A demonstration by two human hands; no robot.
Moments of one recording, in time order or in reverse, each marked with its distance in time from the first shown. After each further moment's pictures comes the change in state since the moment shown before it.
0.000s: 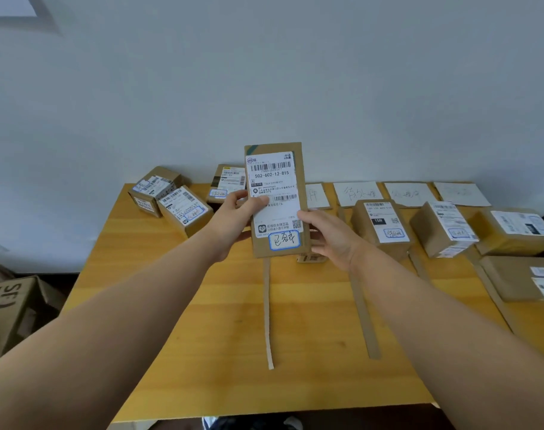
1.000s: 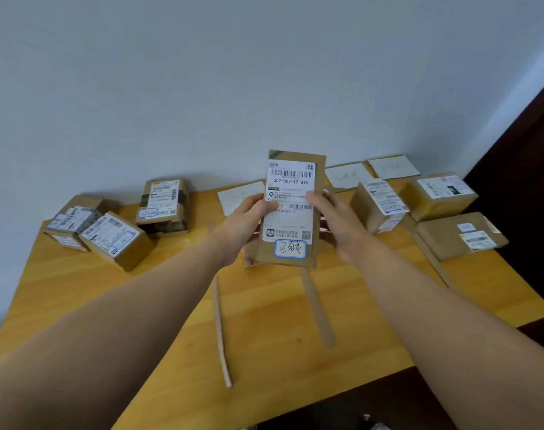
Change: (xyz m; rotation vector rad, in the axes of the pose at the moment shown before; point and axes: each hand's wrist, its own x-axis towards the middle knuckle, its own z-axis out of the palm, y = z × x) left_hand 0.025 0.005 0.137 0.194 -0.261 -0.009; right_hand -0.041 0.003 -0.113 0.218 0.360 -0.107
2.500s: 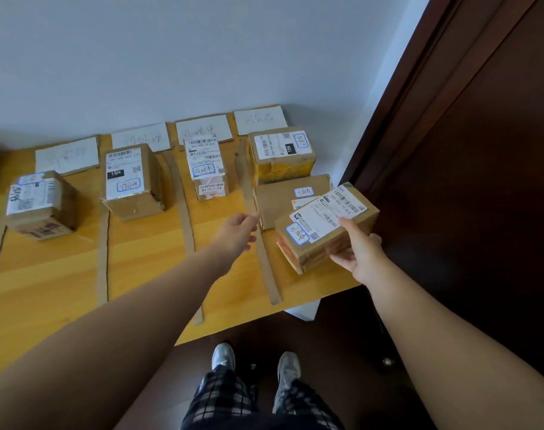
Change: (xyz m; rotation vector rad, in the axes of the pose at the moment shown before) left_hand 0.082 -0.043 0.438 0.113 0.116 -0.259; right_hand -0.001 0.086 -0.495 0.251 0.510 0.483
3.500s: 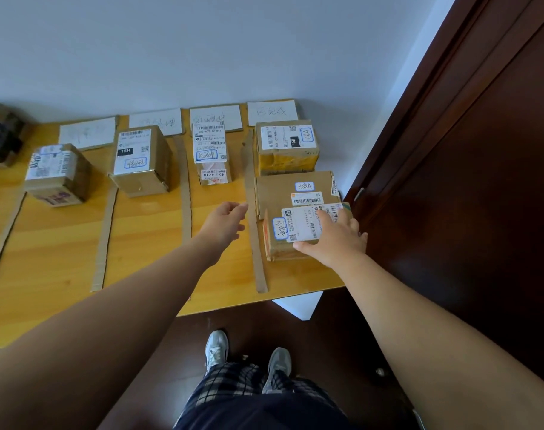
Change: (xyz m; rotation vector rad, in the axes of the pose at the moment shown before) left_hand -0.016 -0.003 0.011 -0.011 0.177 0.052; right_hand -0.008 -0.004 0.012 -1.659 -0.085 -0.632
